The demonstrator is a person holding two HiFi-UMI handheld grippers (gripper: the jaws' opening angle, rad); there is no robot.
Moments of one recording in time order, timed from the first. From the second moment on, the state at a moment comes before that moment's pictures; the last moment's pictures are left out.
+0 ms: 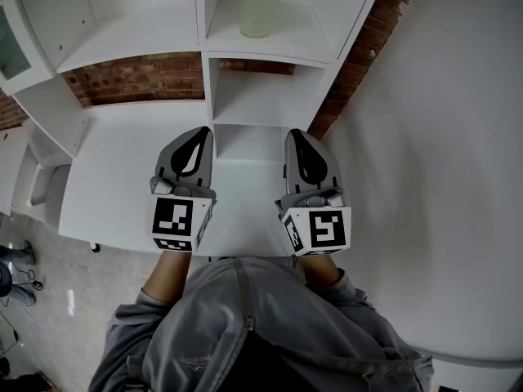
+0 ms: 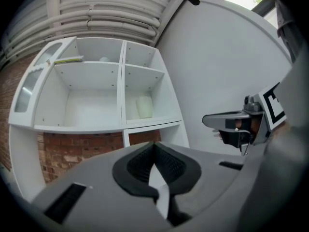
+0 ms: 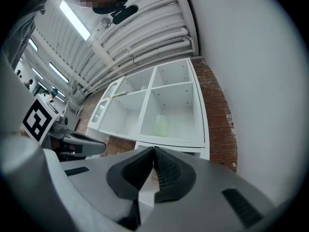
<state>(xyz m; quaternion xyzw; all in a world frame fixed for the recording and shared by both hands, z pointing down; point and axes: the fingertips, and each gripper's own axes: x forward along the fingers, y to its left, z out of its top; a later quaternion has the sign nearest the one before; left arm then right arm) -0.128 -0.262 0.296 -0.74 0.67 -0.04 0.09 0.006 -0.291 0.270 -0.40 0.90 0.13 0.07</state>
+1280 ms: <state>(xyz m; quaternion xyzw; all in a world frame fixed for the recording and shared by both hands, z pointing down) -0.097 -0.245 0.370 -0.74 0.67 -0.04 0.03 0.013 -0.276 0.354 -0.37 0.92 0.09 0.02</state>
